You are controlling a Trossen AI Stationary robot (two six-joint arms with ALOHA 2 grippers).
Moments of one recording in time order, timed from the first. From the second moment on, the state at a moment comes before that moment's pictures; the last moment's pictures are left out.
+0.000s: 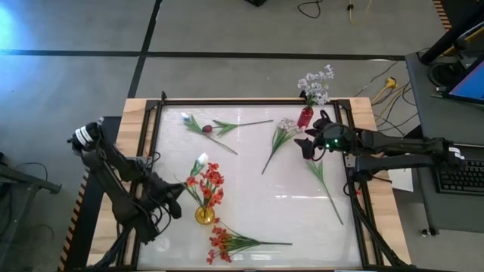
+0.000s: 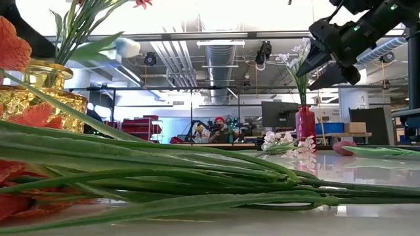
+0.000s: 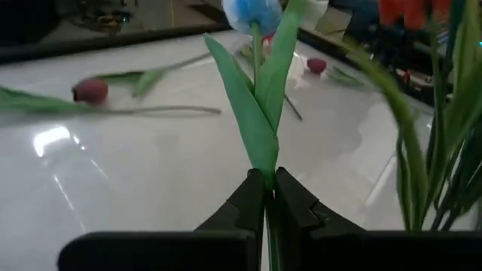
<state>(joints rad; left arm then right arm) -1.05 1.39 0.78 -1.18 -1.18 -2.10 -0.21 0.79 0.57 -0.39 0.29 0.55</state>
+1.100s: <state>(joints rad) -0.90 1.07 0.77 -1.33 -1.57 -1.83 -0.08 0.79 0.45 -0.05 0.29 0.43</state>
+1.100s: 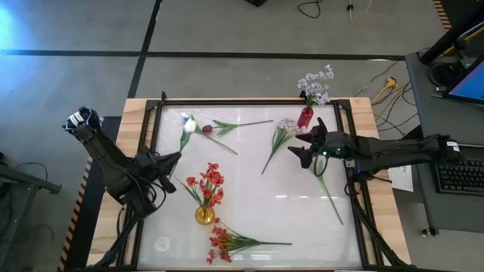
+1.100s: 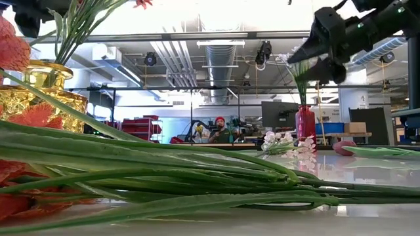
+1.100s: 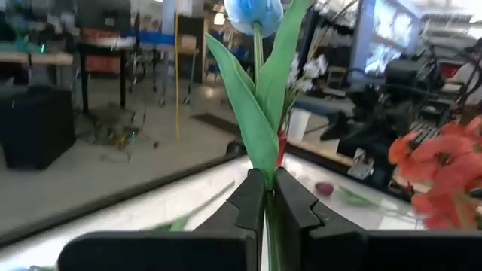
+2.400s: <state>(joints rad) -0.52 1.36 1.58 -1.10 -1.39 -0.46 0.00 1.04 0.65 0.39 0.12 0.09</state>
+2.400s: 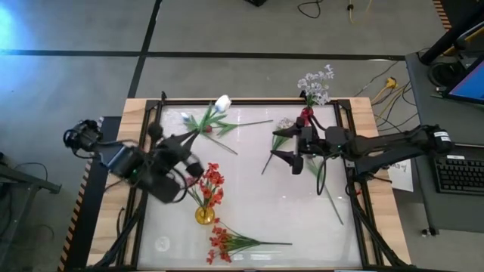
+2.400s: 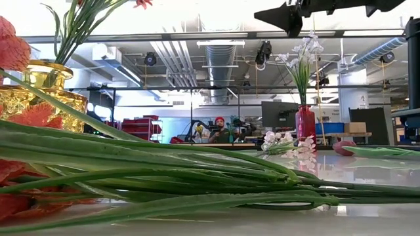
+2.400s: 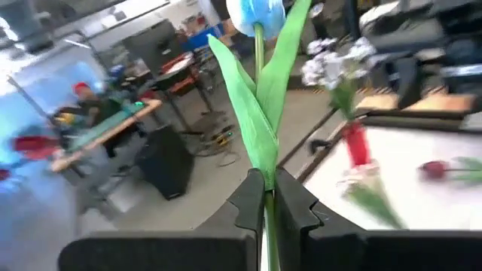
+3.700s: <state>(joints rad) -0.15 1.40 1.32 0.08 -0.31 0.22 0.09 1.29 0.94 0.70 0.05 -0.24</state>
